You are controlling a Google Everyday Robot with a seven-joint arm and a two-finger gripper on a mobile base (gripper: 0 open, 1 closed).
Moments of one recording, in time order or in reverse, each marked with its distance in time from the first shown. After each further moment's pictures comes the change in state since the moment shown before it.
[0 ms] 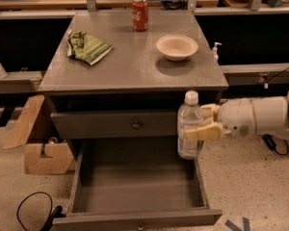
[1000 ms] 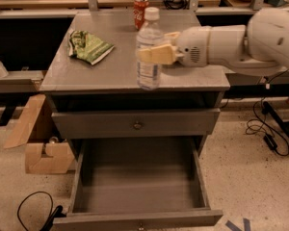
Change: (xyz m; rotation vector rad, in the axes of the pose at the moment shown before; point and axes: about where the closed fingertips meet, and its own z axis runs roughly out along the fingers) arm -0.199 -0.077 0.056 0.198 -0.142 -0.027
